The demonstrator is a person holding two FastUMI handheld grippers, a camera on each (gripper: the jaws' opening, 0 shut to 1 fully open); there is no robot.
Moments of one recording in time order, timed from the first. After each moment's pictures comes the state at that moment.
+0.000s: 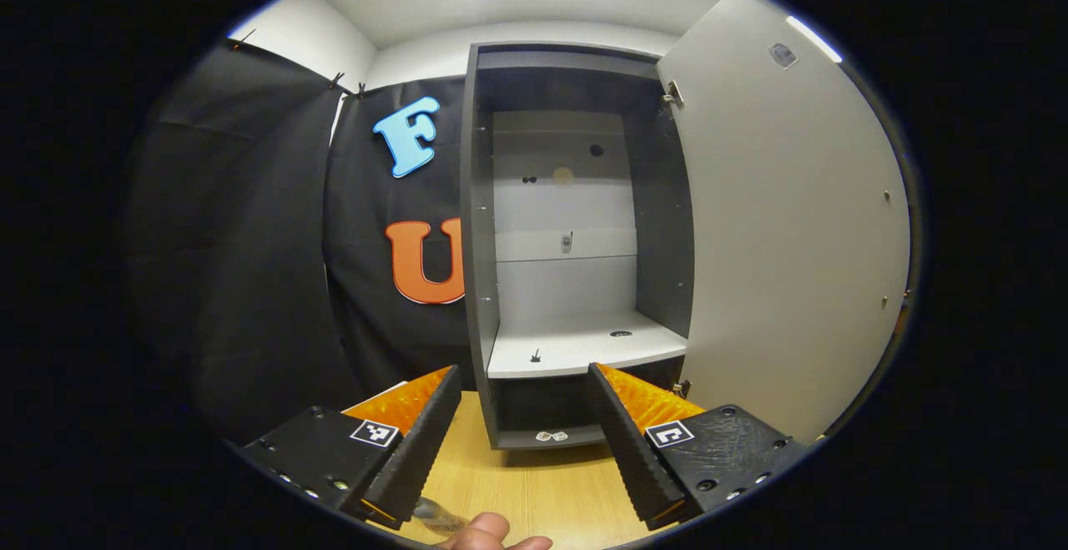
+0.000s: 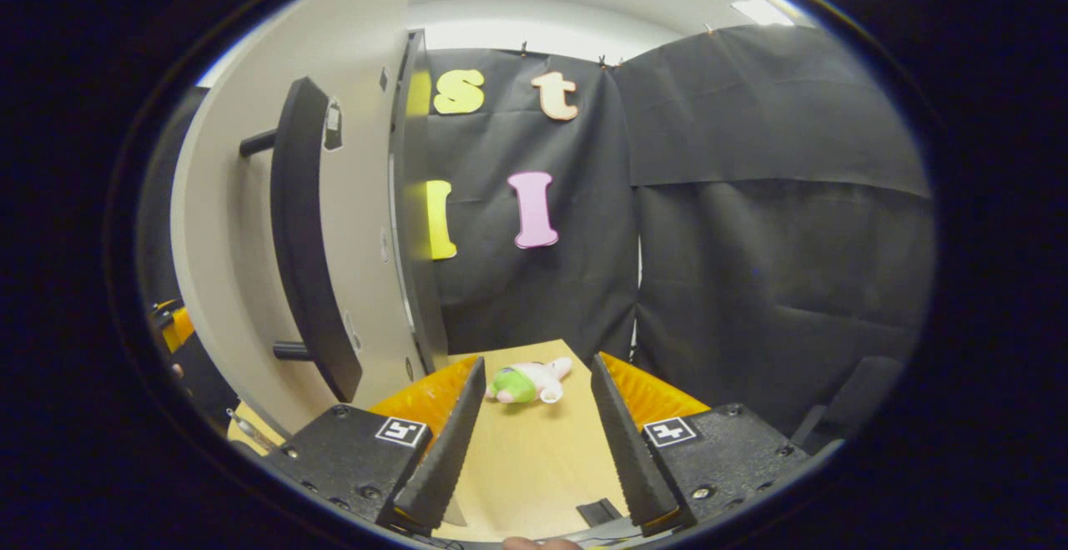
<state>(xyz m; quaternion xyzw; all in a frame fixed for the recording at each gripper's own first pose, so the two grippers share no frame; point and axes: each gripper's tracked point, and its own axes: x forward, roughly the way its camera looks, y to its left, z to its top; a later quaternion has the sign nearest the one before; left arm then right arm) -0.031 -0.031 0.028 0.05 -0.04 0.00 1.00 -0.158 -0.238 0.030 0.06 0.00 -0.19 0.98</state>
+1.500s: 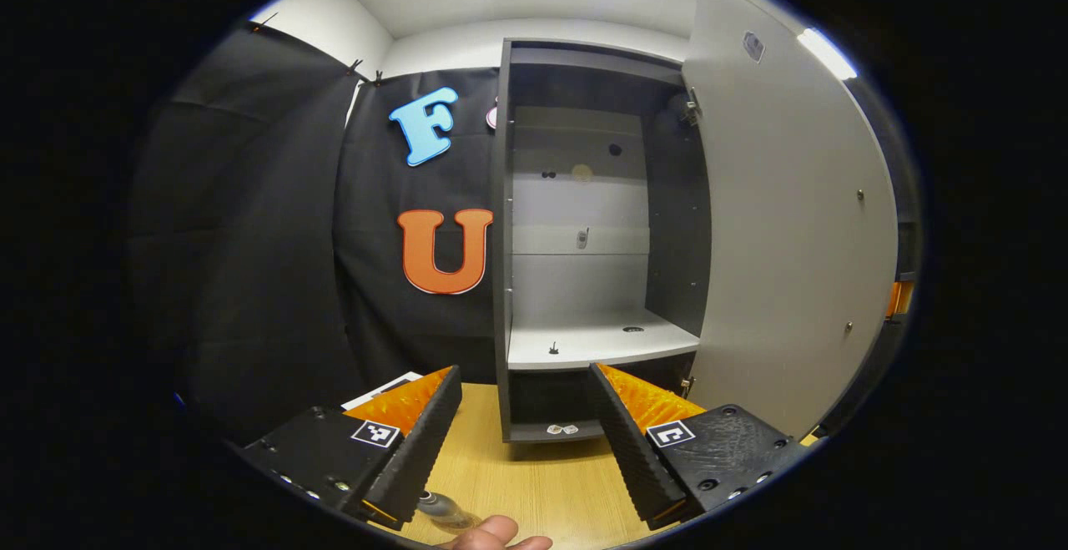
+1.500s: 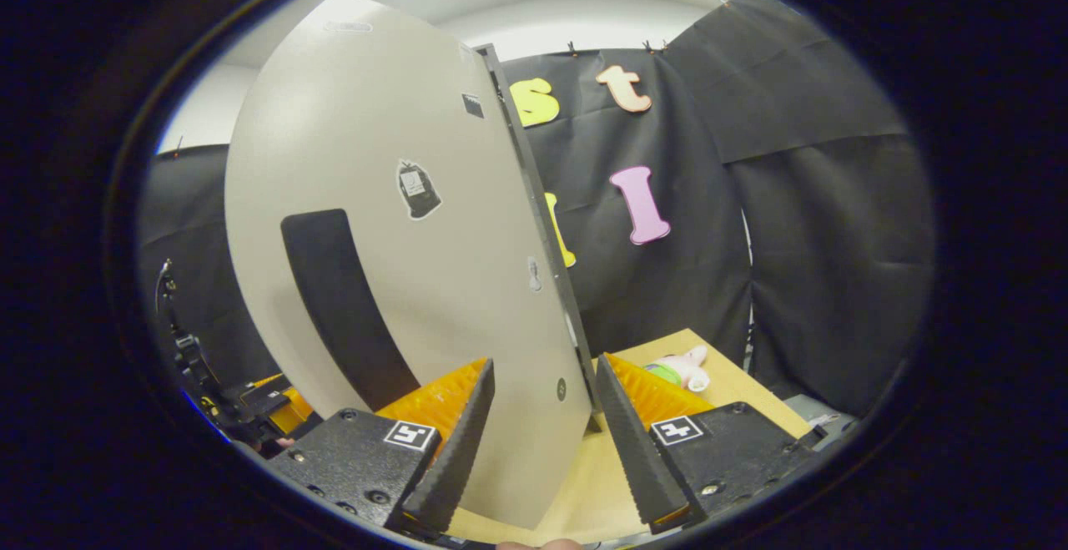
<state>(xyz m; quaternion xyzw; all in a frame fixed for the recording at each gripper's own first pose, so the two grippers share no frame) -0.045 0.018 0.022 0.02 -0.02 0.01 1.00 -0.123 -0.062 0.060 0.13 -0.01 0.00 0.99</state>
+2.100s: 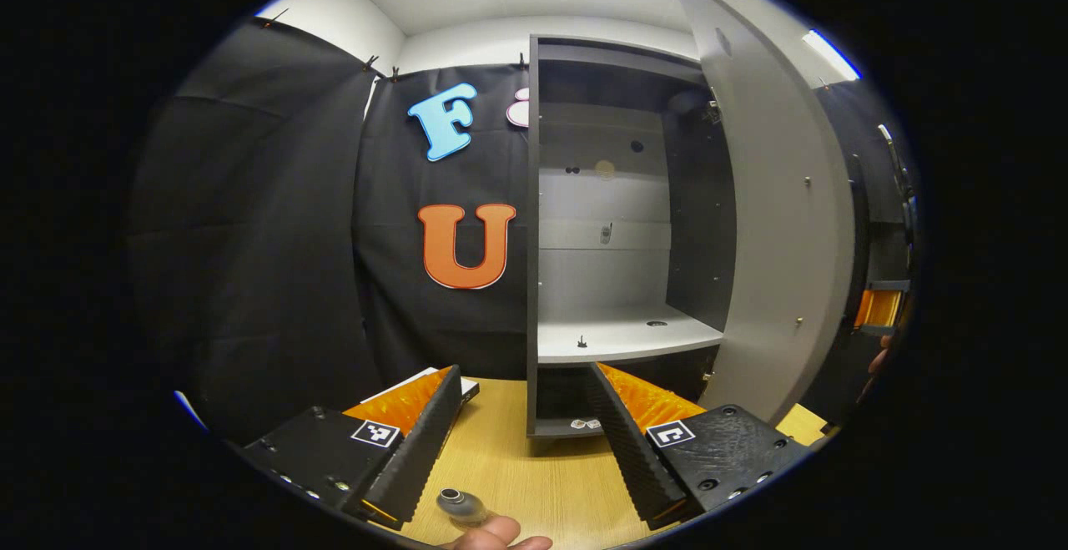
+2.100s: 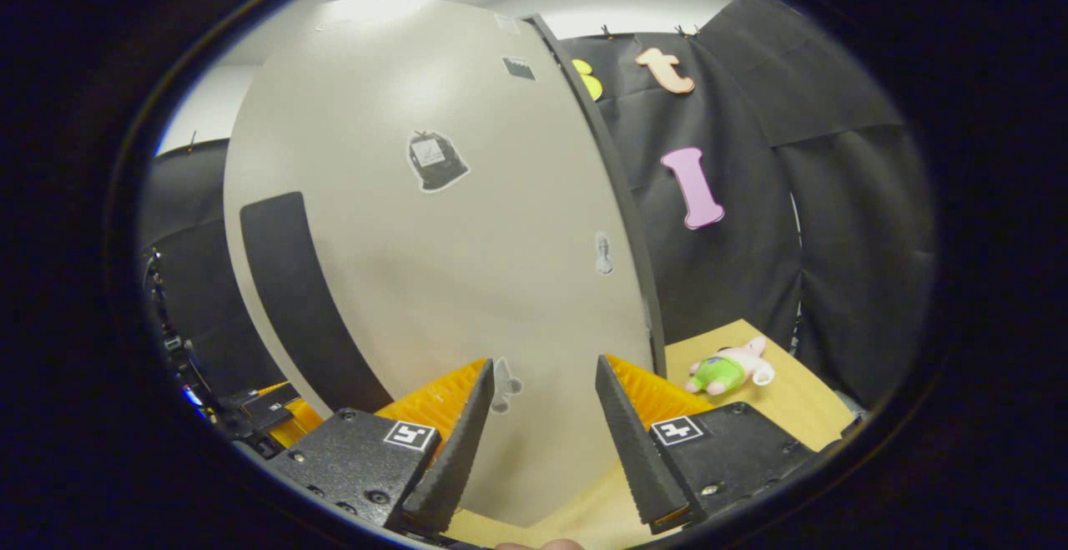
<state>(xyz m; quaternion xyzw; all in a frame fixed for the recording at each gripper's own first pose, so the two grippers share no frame) -0.045 0.045 0.017 0.02 -0.02 0.02 1.00 -0.056 0.000 0.048 0.12 0.01 0.07 0.99</state>
